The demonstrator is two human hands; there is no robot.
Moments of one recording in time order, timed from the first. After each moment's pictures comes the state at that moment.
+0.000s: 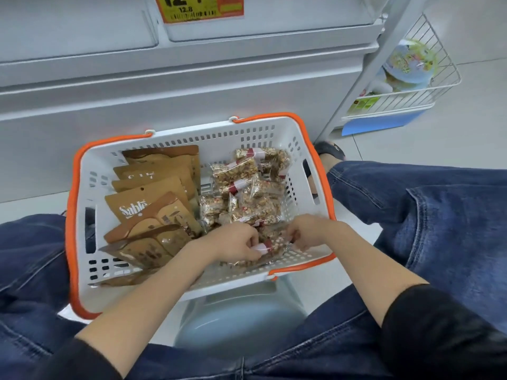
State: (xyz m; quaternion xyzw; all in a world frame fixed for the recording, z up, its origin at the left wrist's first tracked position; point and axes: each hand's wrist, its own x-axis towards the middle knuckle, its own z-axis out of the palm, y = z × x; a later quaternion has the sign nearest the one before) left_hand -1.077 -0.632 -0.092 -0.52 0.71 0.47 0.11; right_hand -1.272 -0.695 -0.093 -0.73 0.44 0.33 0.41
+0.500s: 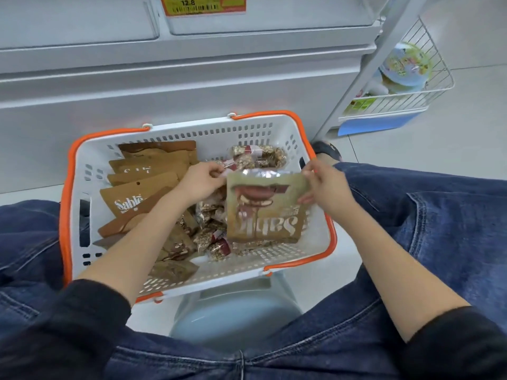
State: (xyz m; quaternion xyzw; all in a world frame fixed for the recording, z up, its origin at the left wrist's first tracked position) left_hand -1.020 -0.695 -0.083 -0.71 0.55 0.42 -0.14; right_hand -1.280 -0.717 -0.041 -0.63 0.65 -0.13 0.41
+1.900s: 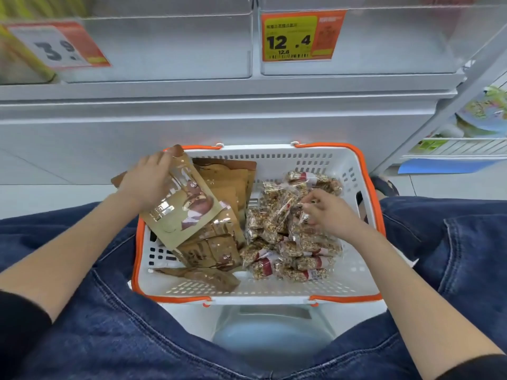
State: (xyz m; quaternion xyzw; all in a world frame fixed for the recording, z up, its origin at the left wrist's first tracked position) left_hand -0.836 -0.631 -0.041 -0.80 0.59 0.08 0.08; right_hand -1.200 -0.722 -0.048 -0.68 0.54 -0.01 0.49
